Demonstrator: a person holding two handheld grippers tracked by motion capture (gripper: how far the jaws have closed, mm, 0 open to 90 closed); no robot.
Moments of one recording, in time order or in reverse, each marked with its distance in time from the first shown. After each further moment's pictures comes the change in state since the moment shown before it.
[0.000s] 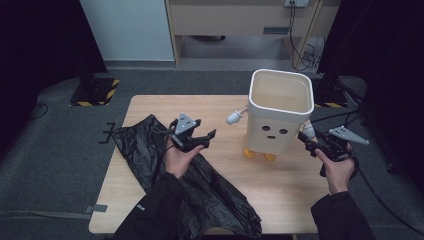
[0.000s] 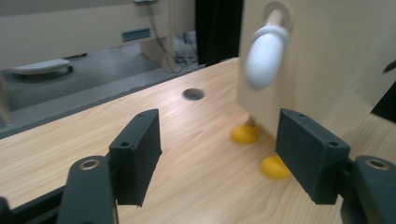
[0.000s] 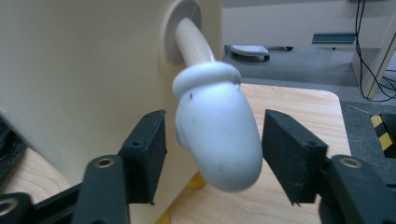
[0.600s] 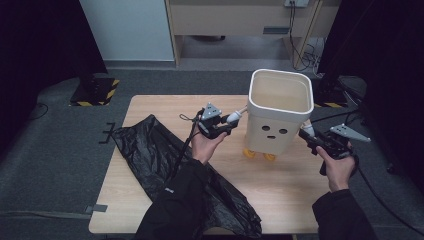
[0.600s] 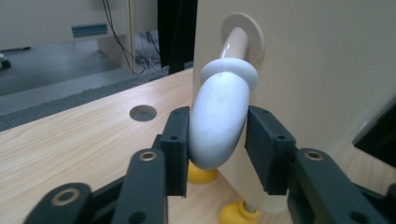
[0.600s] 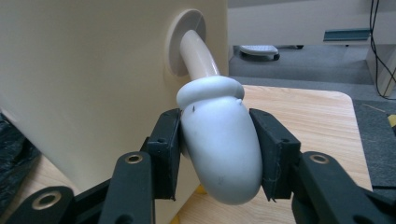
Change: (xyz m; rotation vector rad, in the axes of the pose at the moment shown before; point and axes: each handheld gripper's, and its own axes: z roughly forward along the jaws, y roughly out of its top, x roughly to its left) left arm -0.013 0.019 0.059 -0.002 -0.132 -0.049; right arm -0.002 0.005 0.001 0.000 0.040 0.028
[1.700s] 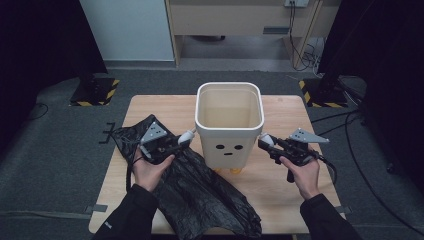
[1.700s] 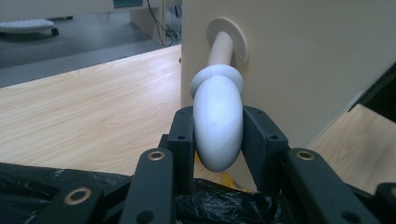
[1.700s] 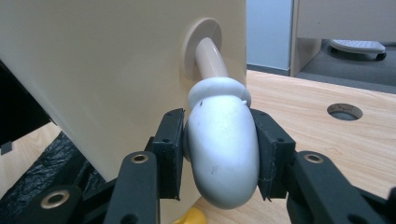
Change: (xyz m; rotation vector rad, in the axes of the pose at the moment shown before) left arm 0.013 -0.031 -0.163 0.080 0.105 -0.052; right arm 0.109 -0.001 0.029 0.054 0.302 -0.065
